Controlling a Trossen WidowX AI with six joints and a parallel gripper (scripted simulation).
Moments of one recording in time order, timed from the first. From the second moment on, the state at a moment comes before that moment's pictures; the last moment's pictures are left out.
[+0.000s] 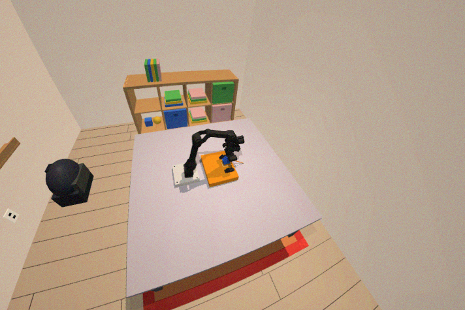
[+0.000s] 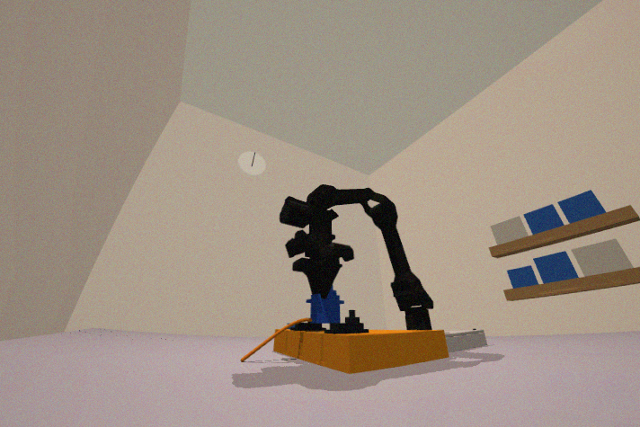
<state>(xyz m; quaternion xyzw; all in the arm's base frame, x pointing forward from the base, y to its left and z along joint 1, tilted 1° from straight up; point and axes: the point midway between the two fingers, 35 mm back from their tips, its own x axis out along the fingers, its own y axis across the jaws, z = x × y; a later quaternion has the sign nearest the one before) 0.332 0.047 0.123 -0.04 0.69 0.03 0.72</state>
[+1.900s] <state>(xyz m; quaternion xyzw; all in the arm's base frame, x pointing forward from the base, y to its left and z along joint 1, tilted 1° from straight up) 0.333 0.047 0.081 -0.04 0.69 0.03 0.72</state>
